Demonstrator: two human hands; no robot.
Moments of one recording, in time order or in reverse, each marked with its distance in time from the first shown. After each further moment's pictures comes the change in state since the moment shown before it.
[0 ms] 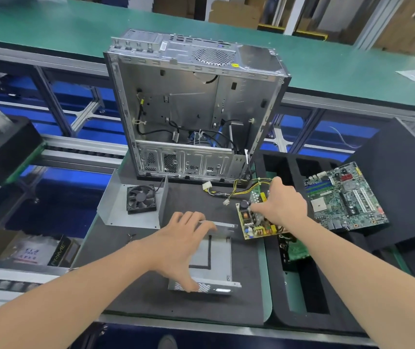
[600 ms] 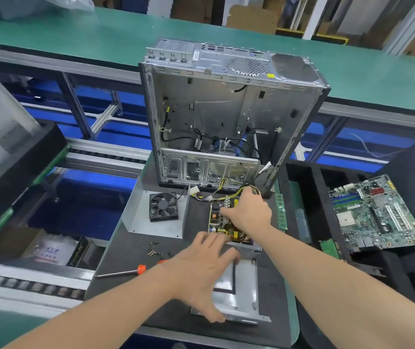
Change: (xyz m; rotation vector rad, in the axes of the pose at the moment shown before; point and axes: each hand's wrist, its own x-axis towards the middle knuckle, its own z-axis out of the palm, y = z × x) left_hand -0.015 0.005 0.002 0.011 -0.031 0.063; right_hand 0.008 -0.126 0.064 0.138 -0.012 -0.022
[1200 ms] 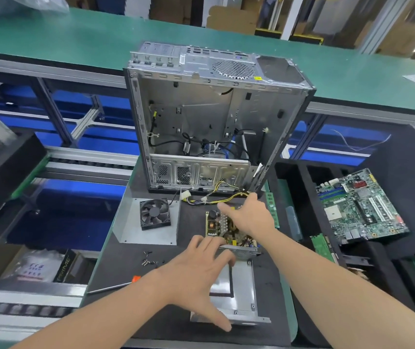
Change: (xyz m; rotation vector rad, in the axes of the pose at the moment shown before) left_hand 0.002 -0.010 0.011 -0.107 0.103 0.046; right_hand -0.004 0.021 -0.012 0.170 -0.122 0.136
